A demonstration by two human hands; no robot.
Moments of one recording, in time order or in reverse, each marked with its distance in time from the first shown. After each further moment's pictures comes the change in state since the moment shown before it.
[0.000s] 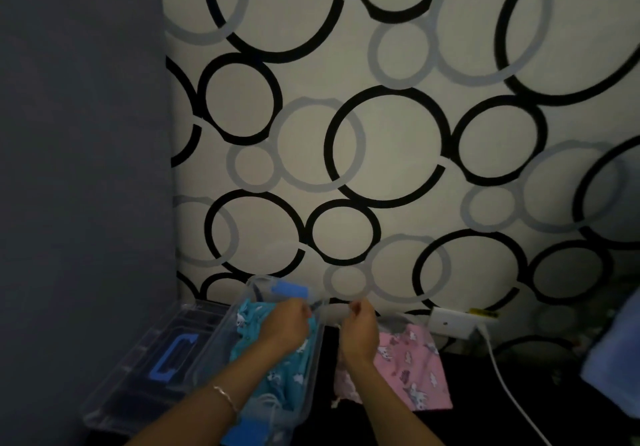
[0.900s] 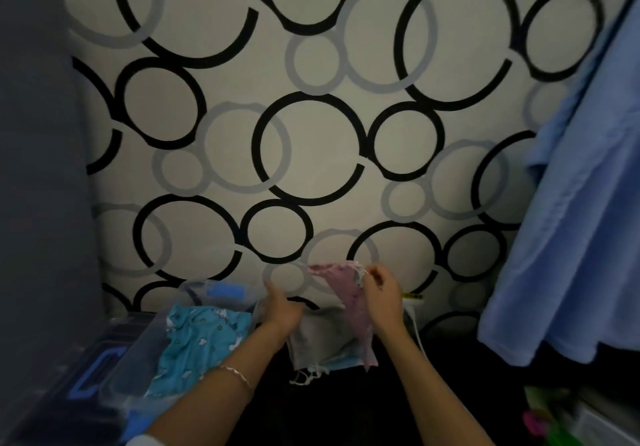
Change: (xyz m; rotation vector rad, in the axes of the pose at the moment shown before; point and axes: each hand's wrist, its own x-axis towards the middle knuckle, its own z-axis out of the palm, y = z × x) left_hand 0.000 0.115 0.053 -0.703 0.032 -0.199; right_hand 0.040 -0.023 -0.186 0.161 0.031 -0.253
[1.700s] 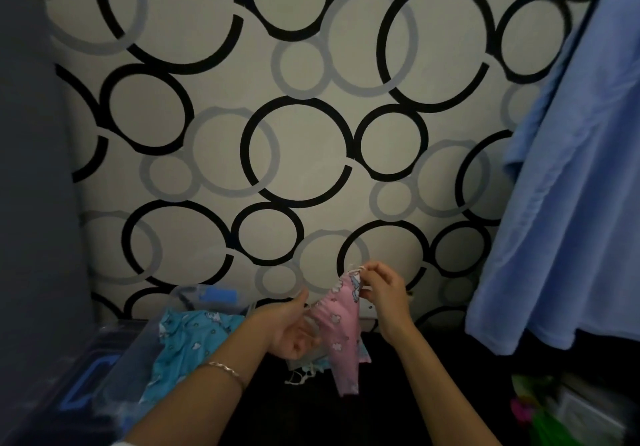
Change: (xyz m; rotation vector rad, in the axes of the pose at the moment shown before) left_hand -0.017 0.019 -0.006 -0.295 -0.679 -0.580; right_hand -0.017 -0.034 -0.025 0.399 -0.105 0.141
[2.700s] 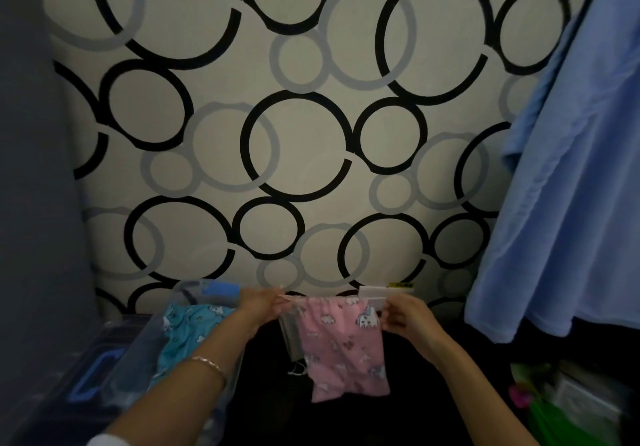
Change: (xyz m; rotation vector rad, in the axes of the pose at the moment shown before) left_hand -0.009 -0.002 -0.031 -0.253 0.440 0.498; right_hand -0.008 0.038 -0.068 -0.048 -0.081 0.381
